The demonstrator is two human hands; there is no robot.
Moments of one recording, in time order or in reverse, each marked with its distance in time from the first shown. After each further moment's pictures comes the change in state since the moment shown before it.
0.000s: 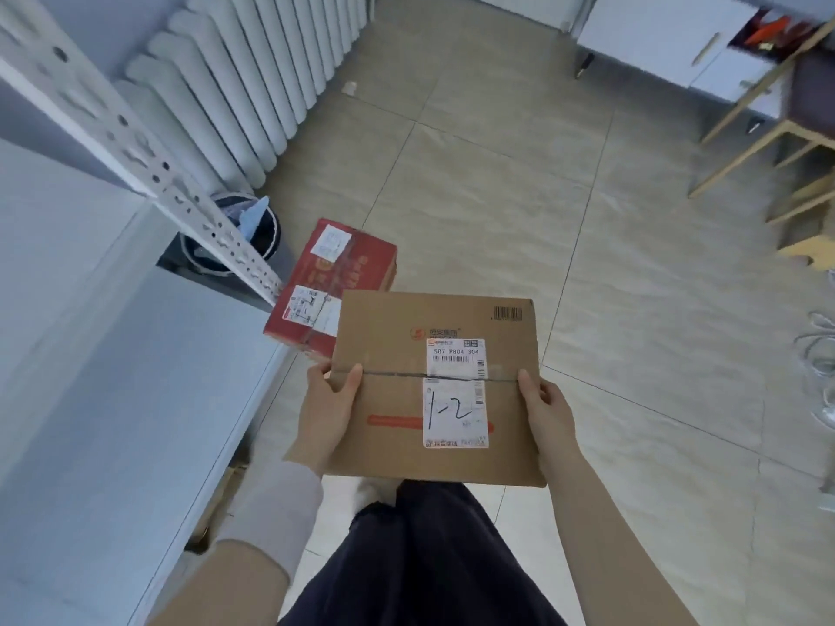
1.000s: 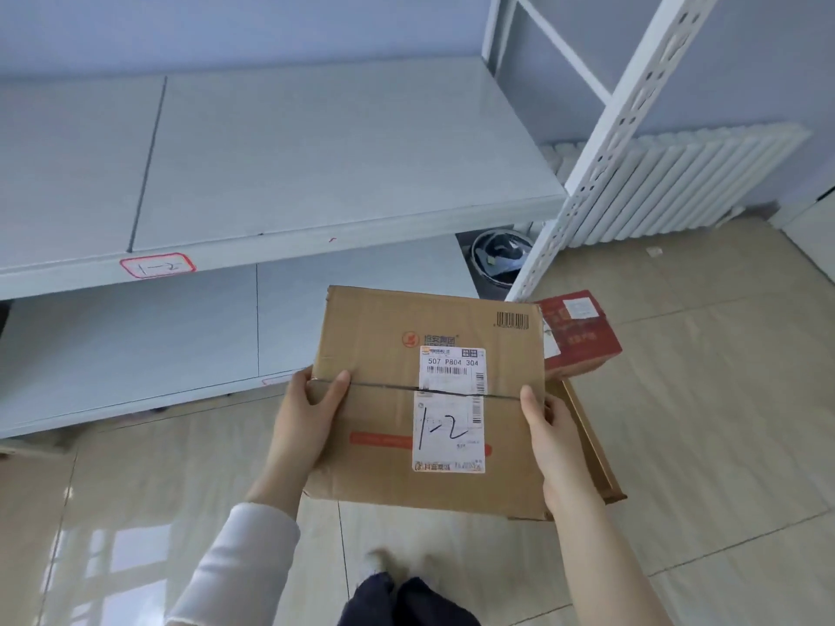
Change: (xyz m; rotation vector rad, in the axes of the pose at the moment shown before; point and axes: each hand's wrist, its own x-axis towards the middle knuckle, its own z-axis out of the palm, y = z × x) left_hand -0.272 -0.181 -0.072 -0.668 0.834 -0.156; right_hand -0.181 0.027 0.061 -0.483 -0.770 -0.469
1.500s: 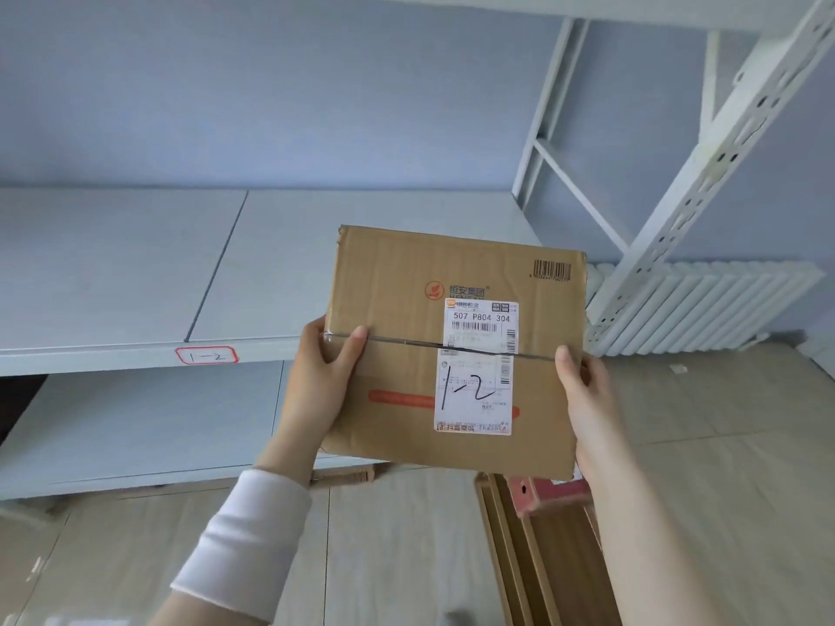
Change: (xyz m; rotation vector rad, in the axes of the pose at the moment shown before) left_hand 0.041 0.145 -0.038 -0.194 0.187 0.348; right_hand 0.038 -0.166 0.029 0.070 -0.077 -0.397
